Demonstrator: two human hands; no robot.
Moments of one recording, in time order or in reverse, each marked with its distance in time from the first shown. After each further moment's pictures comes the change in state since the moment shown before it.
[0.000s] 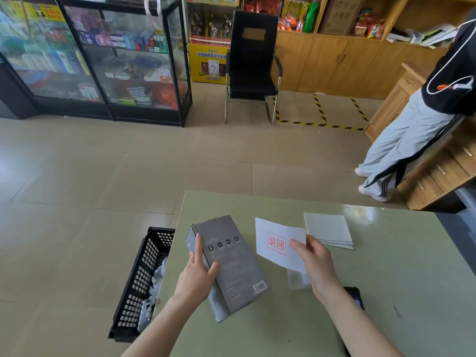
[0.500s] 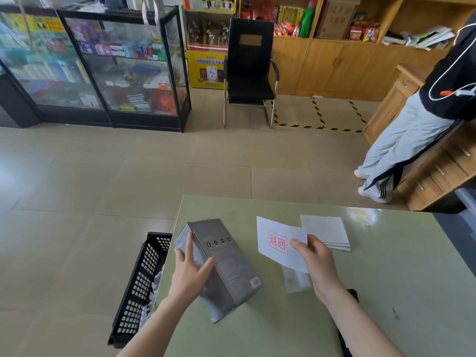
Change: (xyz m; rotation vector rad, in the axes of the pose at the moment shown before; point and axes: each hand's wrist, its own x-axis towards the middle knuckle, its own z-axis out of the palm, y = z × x) left_hand 0.010 0.002 -0.003 -0.122 0.144 -0.014; right_hand 0.001 -0.007 -0.015 0.027 0.019 -0.019
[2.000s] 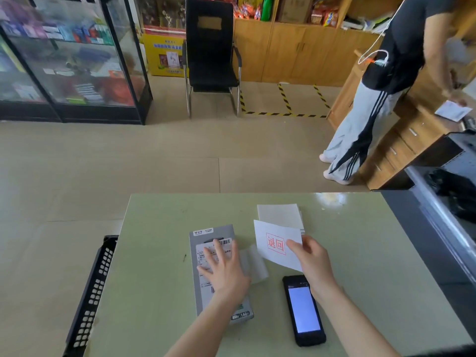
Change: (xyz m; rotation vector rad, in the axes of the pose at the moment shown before) left_hand -0.041 0.143 0.160 0.521 -0.249 0.012; right_hand 0.014 0.016 -0.109 -0.087 0.127 0.038
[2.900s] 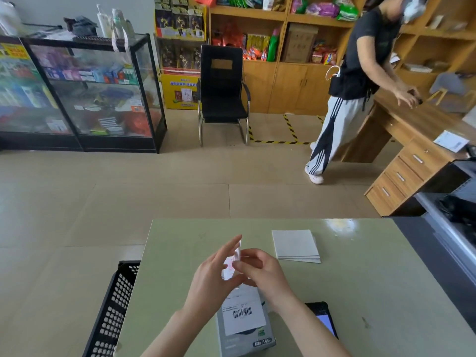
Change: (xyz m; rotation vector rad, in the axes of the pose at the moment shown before) left_hand -0.029 -0.076 -0.108 -0.592 0.300 0.607; right_hand -0.039 -0.051 0.115 0.068 -0.375 -0.014
